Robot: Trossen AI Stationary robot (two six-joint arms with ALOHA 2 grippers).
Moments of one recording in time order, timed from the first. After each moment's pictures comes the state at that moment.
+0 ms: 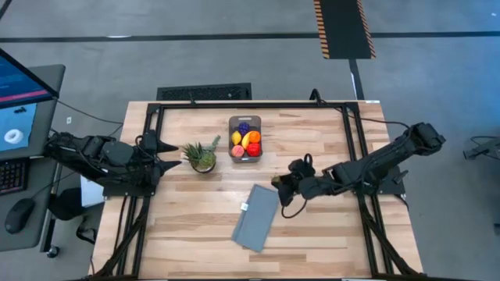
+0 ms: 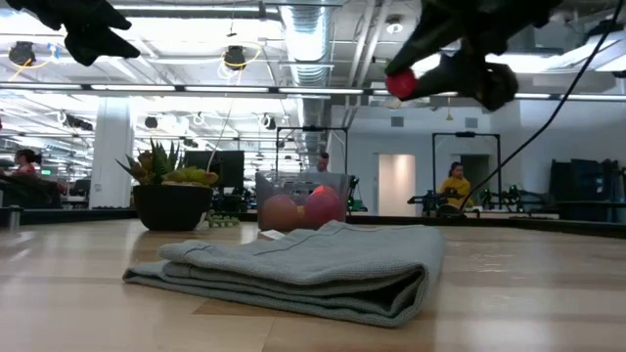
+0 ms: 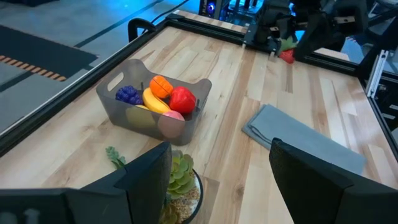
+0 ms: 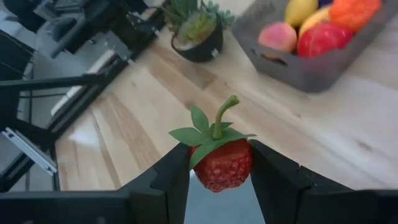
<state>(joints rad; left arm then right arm) -0.29 0.36 0.66 -0.75 -0.48 -0.41 0.38 1.36 0.81 -0.13 0.53 0.98</state>
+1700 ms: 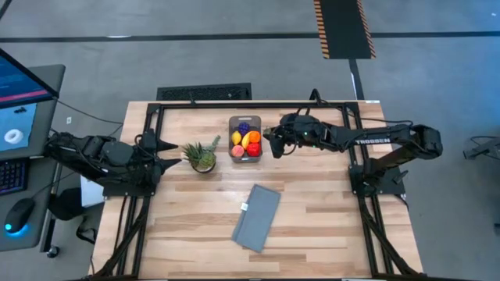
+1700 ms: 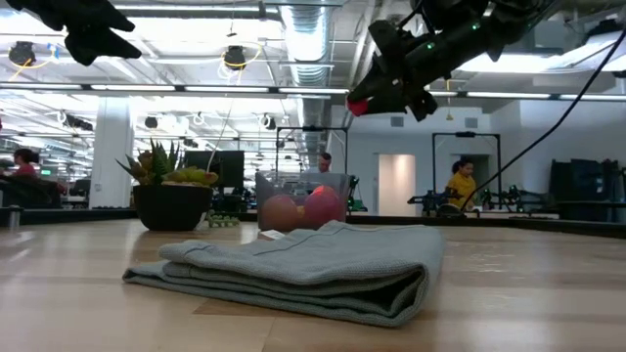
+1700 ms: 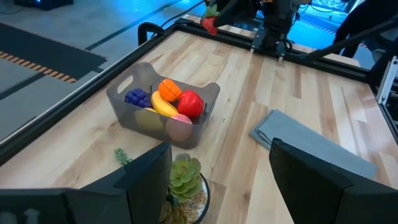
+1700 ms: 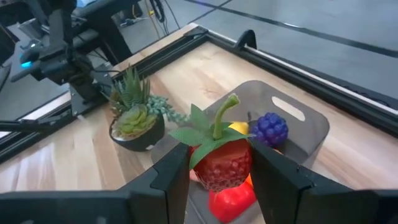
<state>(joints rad) -0.29 0.36 0.66 -0.75 -0.52 -0.42 -0.22 1.36 0.81 0.13 0.12 0.35</state>
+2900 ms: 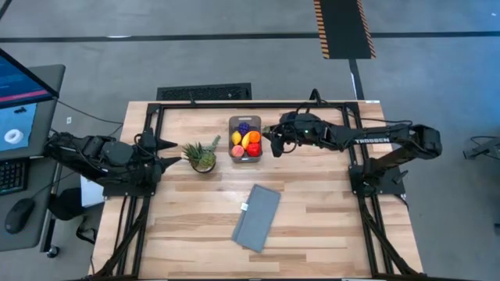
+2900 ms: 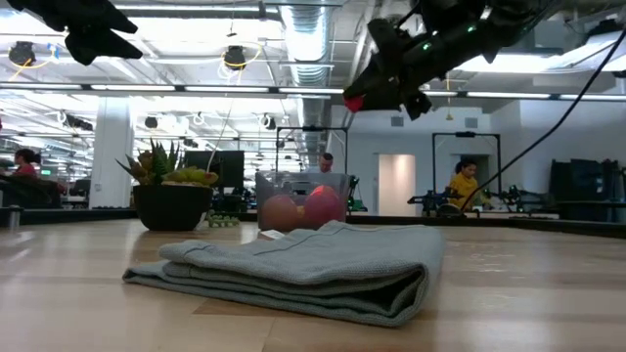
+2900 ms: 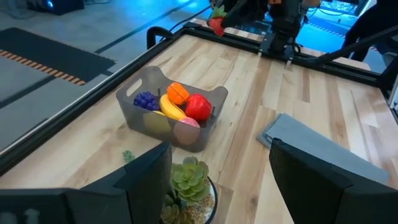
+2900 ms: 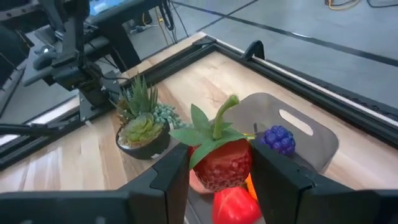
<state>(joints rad) -0.29 0.36 0.66 -0.75 -0.56 -0.41 -0.24 1.38 0.81 0.18 0.08 0.31</state>
